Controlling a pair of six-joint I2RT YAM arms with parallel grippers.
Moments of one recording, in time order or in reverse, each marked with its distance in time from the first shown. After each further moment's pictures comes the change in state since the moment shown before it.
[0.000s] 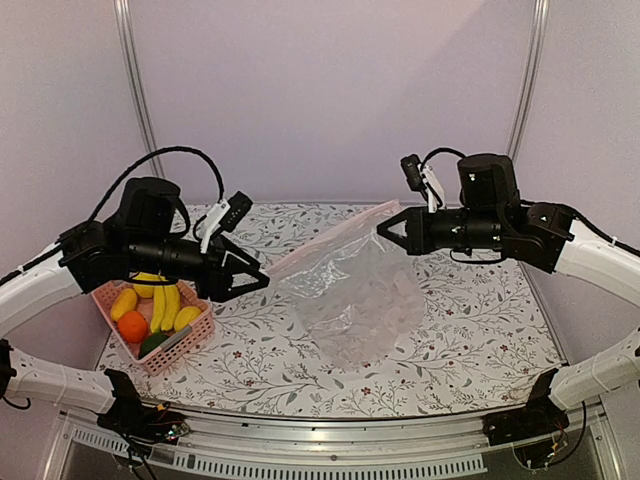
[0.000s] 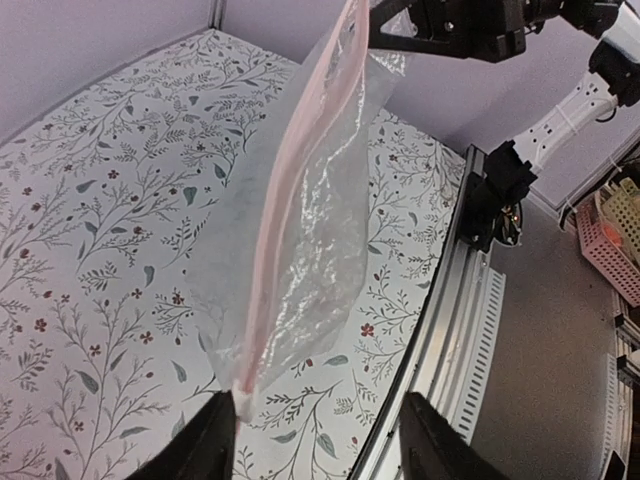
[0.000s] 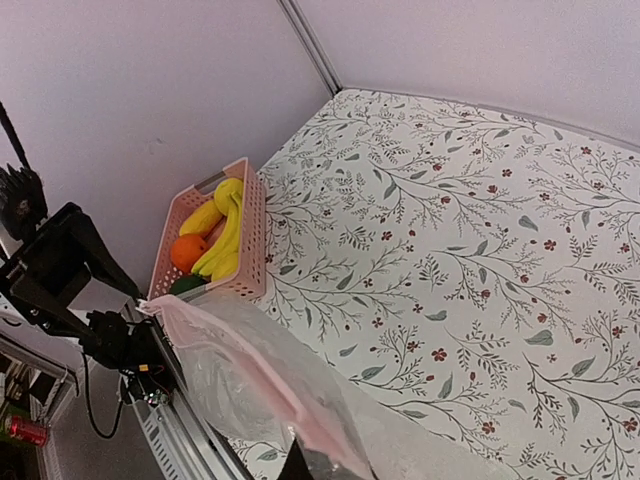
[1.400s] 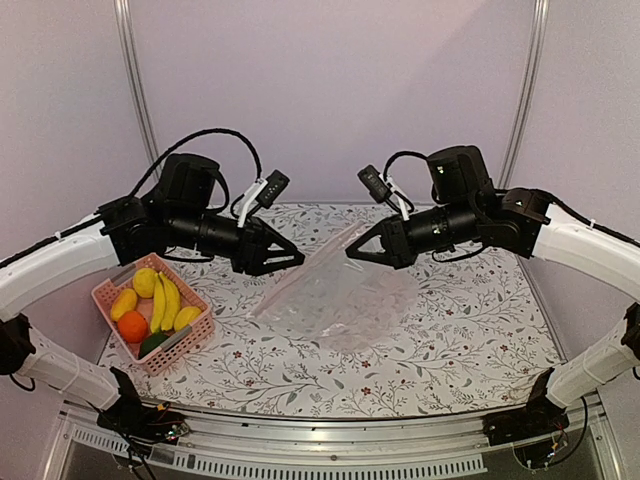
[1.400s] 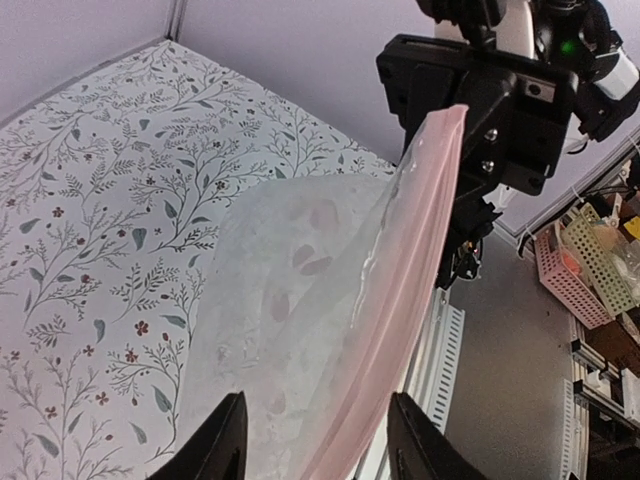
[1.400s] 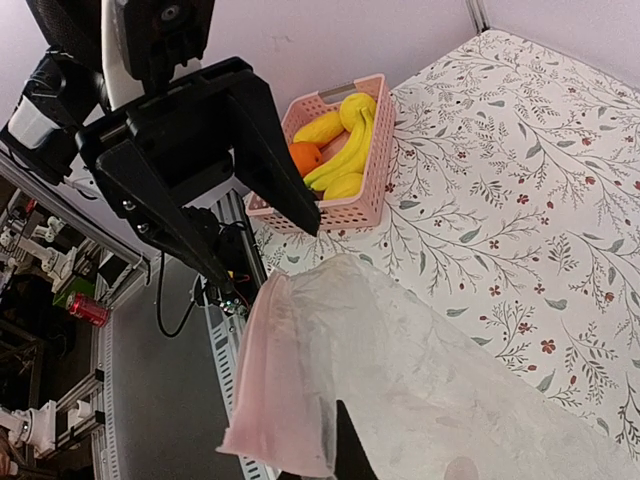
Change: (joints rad) left arm 0.002 0.236 0.165 0.101 0.123 -0.090; right arm 0.034 0.144 0.148 -0.099 -0.371 -0.136
